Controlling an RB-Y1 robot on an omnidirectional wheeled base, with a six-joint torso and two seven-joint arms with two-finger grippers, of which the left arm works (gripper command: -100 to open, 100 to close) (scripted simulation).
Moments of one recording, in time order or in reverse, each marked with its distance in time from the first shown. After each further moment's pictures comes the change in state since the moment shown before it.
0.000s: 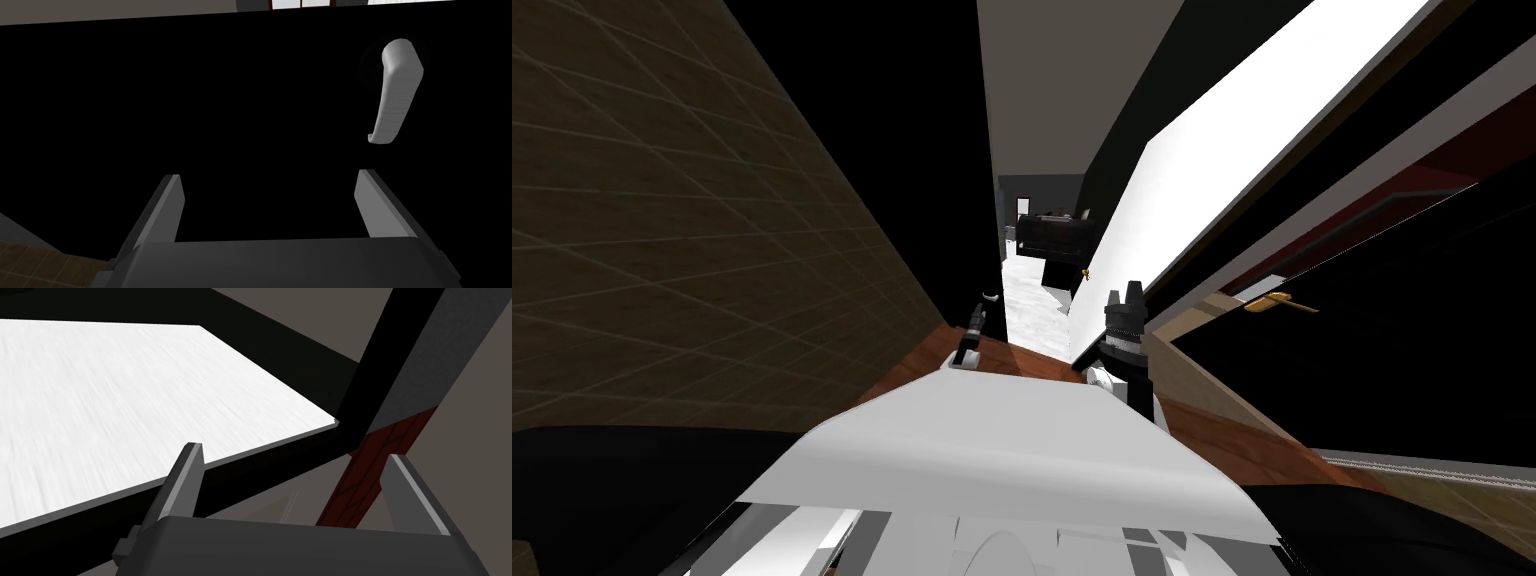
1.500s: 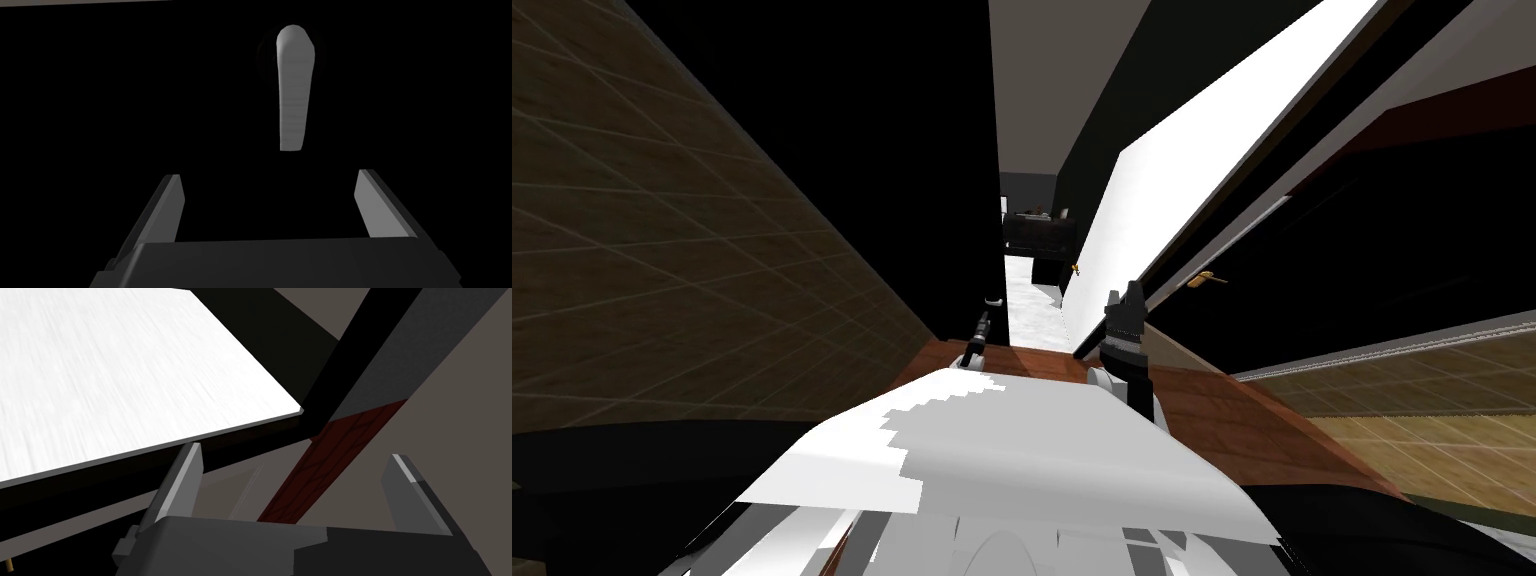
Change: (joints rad) arm -0.138 -0.024 -0.004 0.366 0.022 -0.060 -0.007
